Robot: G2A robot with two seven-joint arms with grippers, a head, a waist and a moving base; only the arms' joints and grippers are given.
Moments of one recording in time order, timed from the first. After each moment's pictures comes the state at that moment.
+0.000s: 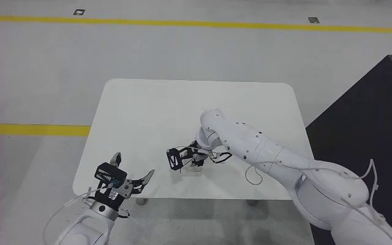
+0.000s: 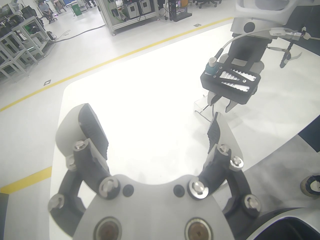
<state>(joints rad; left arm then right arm) 1.86 -1.14 -1.56 -2.12 1.43 -0.22 -0.04 -0.27 -1.45 0.17 -0.91 -0.82 -1.01 0.81</state>
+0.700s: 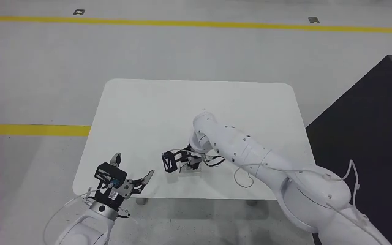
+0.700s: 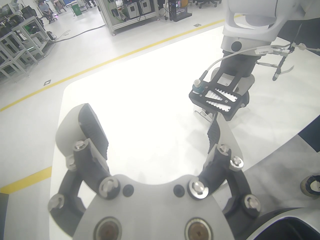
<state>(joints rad) 1.86 -1.14 -1.56 -2.12 1.43 -0.22 -0.04 -0.29 -1.55 0.17 -0.78 -0.86 -1.01 0.81</state>
